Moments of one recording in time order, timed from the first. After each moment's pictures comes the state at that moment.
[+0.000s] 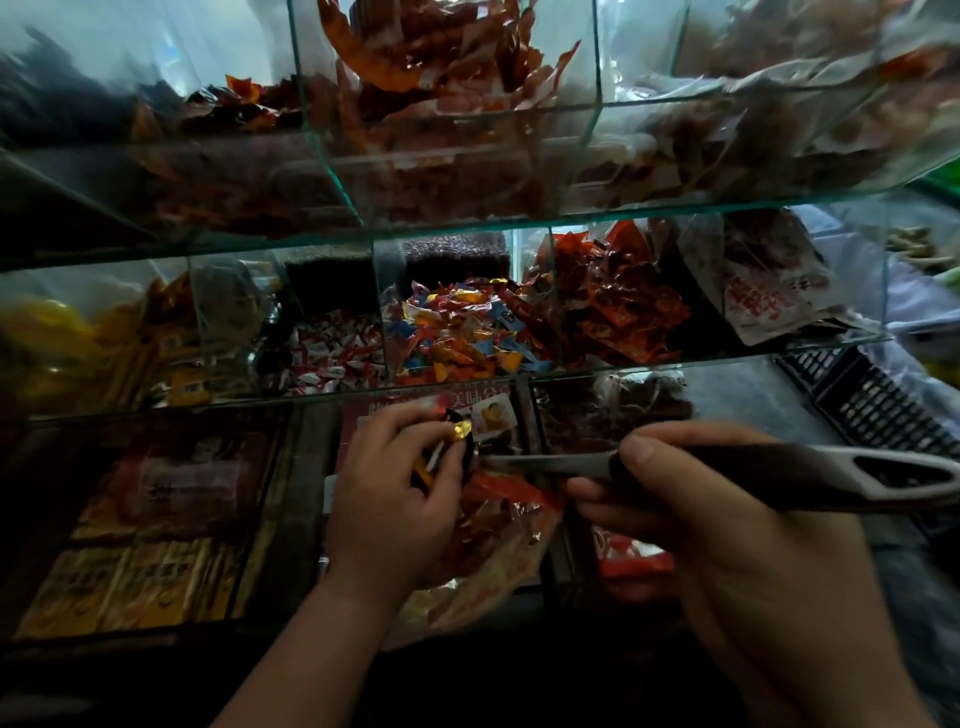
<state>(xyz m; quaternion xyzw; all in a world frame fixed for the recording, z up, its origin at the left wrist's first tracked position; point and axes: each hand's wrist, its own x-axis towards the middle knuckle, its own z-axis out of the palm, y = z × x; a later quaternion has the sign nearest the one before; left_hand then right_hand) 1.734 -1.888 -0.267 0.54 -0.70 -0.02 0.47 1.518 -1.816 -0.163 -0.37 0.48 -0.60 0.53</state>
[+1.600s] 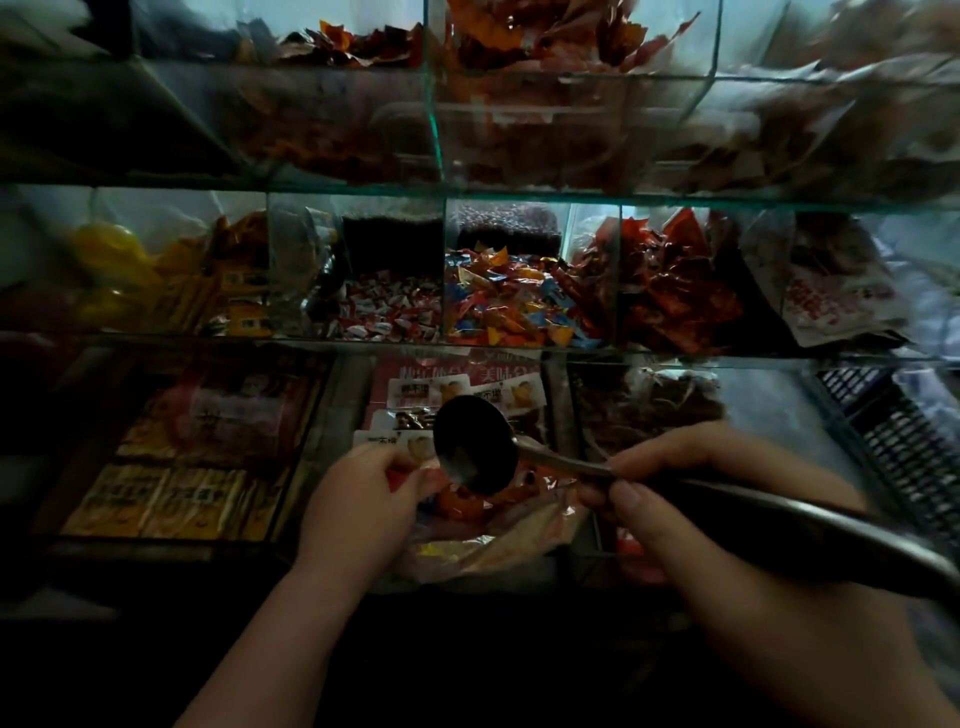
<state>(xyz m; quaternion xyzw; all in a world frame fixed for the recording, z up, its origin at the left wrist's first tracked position) 1.794 -1.848 -0.292 0.75 -0.56 -0.20 0.28 1.544 -1.816 -0.184 -0.64 0.55 -0.40 0.37</state>
